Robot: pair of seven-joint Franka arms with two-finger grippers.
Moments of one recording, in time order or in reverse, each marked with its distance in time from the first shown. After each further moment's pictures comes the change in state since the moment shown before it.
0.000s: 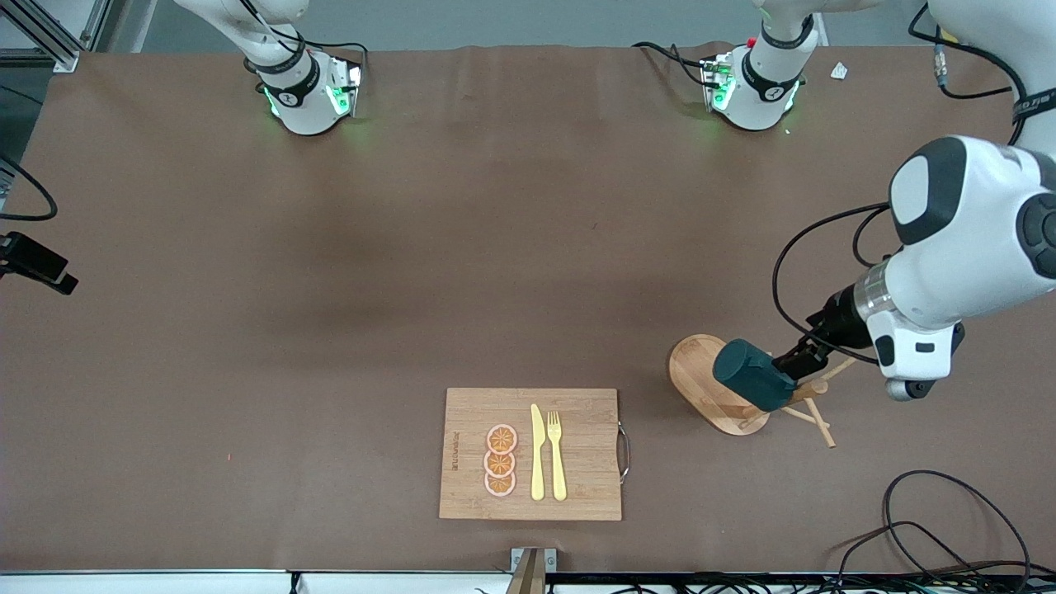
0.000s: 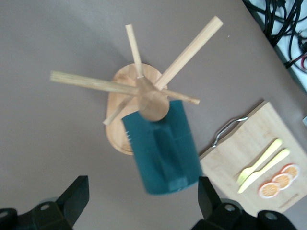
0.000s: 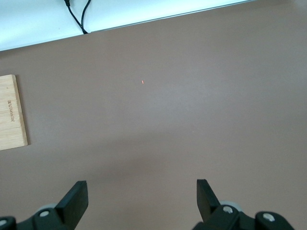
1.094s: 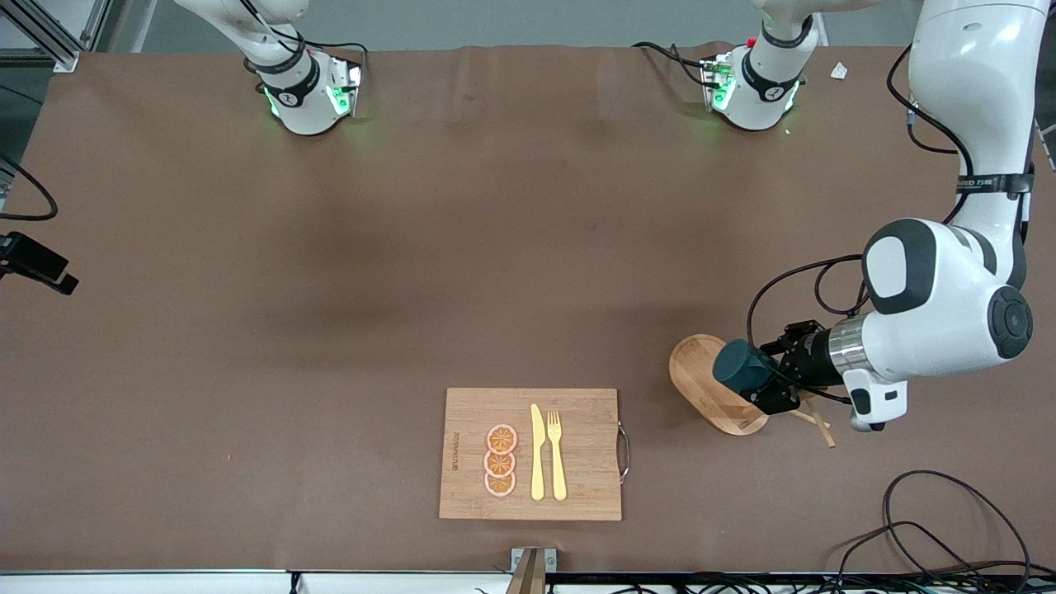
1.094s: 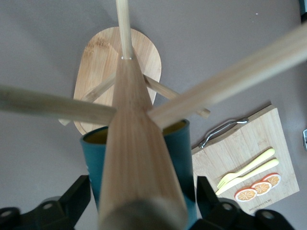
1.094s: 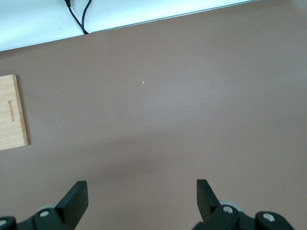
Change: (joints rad) left arm 0.025 0.154 0.005 0.005 -0.190 0.086 -0.021; right arm 0.000 0.000 0.001 0.000 0.000 0.001 0.000
